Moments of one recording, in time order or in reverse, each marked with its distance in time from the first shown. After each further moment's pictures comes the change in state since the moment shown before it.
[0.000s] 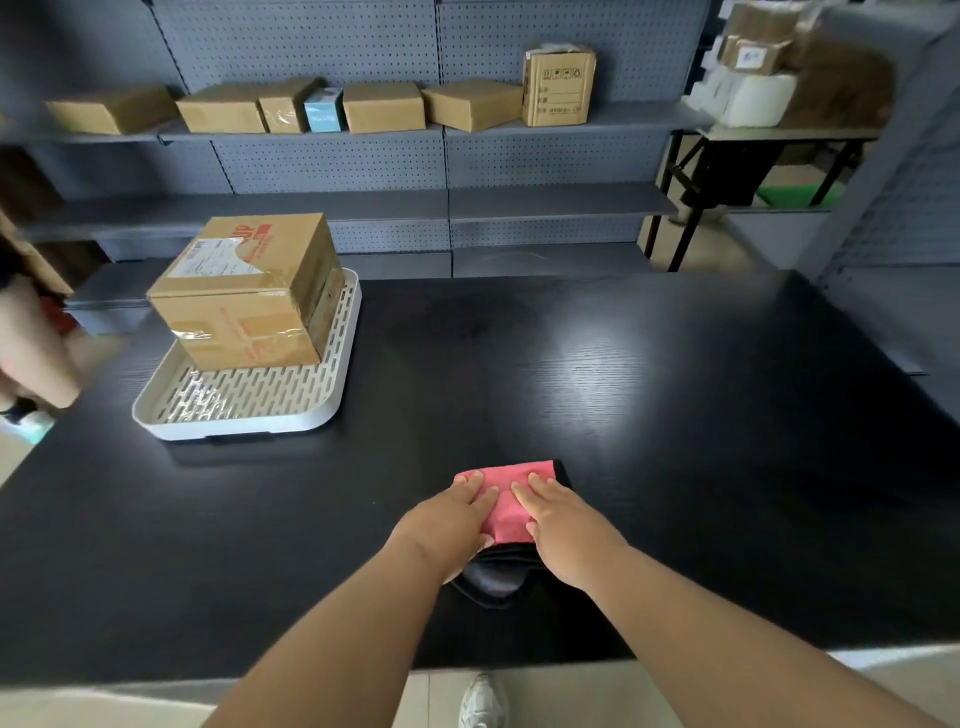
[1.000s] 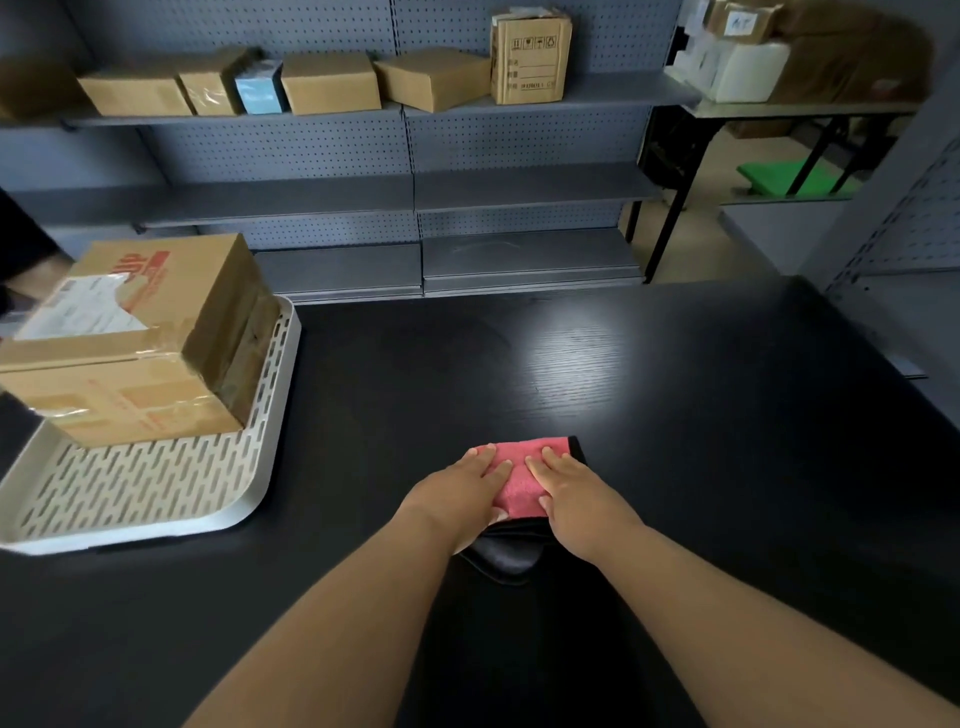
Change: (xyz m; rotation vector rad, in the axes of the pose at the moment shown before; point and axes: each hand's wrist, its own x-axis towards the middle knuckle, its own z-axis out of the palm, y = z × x) left_hand 0.128 -0.008 -0.069 0.008 -0.001 0.094; right_hand 0.098 0.066 -0.065 0.043 0.048 0.083
